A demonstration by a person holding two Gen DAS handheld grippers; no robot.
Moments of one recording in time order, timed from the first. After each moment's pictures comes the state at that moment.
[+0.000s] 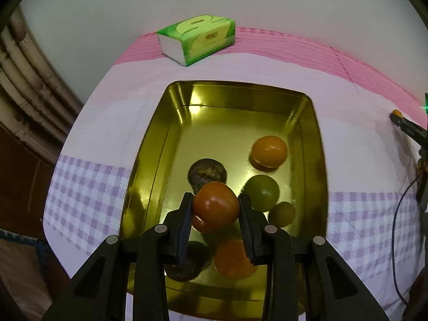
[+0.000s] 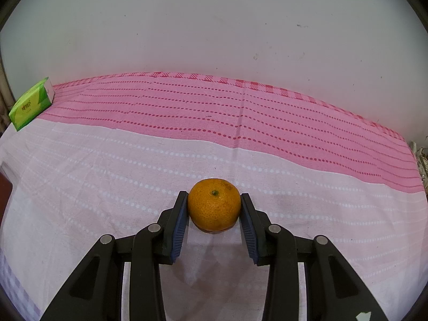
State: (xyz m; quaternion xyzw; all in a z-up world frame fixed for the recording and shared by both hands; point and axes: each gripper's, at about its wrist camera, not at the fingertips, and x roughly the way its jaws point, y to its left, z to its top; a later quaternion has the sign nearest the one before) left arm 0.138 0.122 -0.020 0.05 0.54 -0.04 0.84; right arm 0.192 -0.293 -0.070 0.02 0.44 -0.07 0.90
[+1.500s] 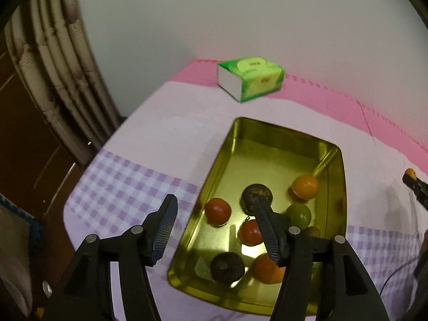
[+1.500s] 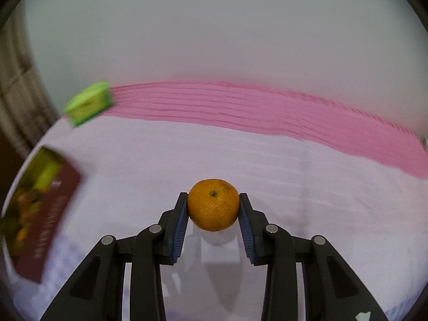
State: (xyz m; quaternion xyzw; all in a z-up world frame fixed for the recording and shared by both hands) left arm 0.110 0.180 0.021 -0.01 0.46 0.04 0.89; right arm 0.133 -0.196 -0.019 0.04 0.41 0.02 0.91
